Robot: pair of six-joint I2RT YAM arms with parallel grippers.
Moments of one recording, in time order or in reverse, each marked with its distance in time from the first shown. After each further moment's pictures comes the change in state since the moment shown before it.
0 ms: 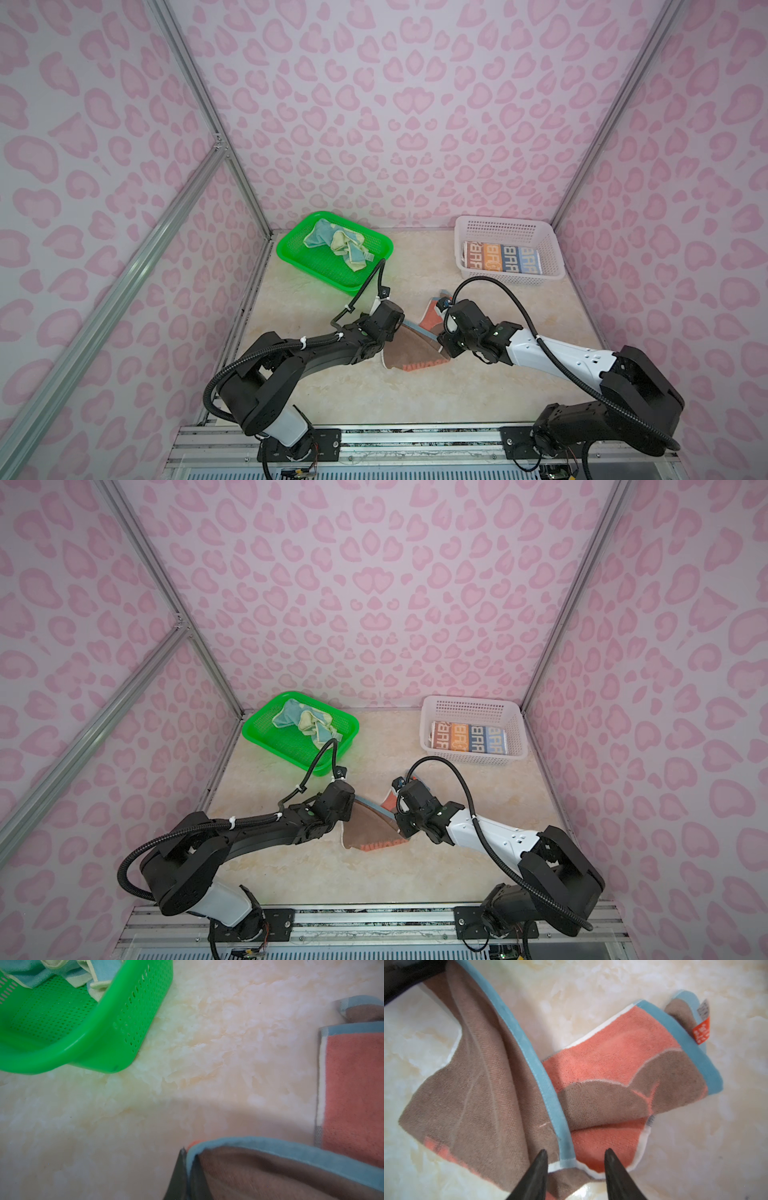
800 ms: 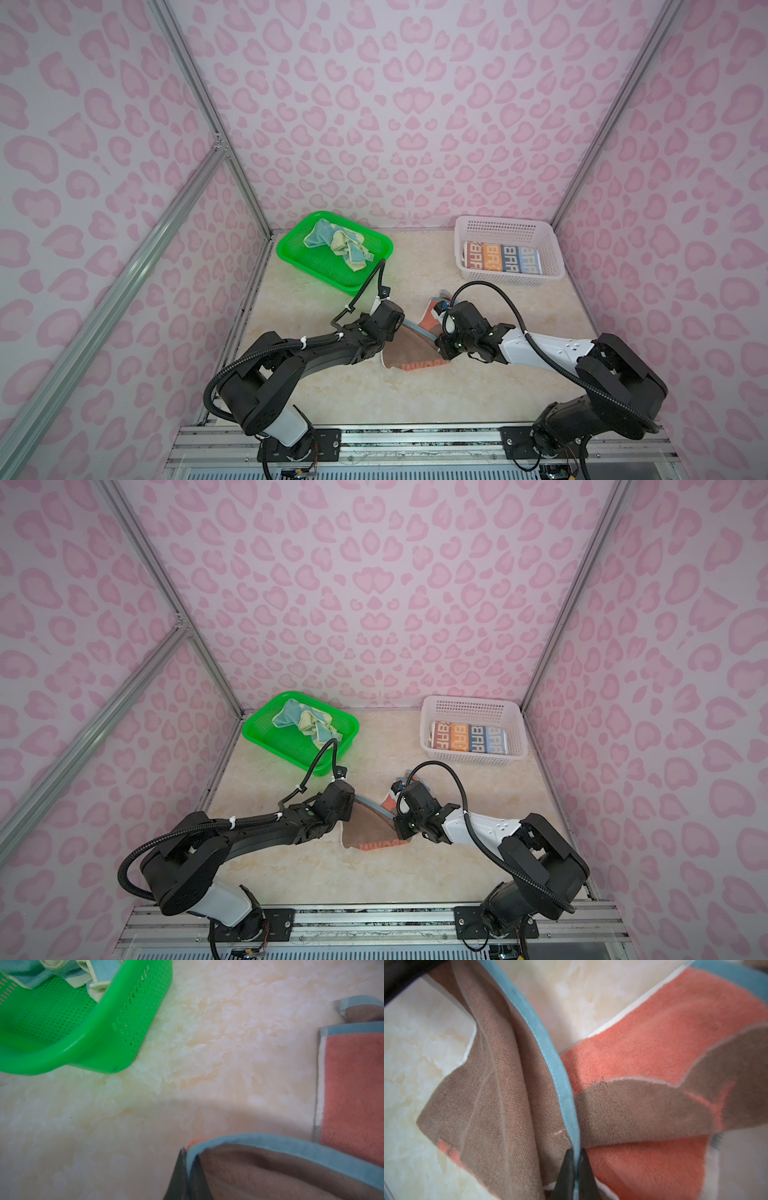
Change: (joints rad) left arm -0.001 0.000 0.002 -0.002 0.000 0.003; right arm -0.022 0.069 -0.041 0.138 -0.148 0.063
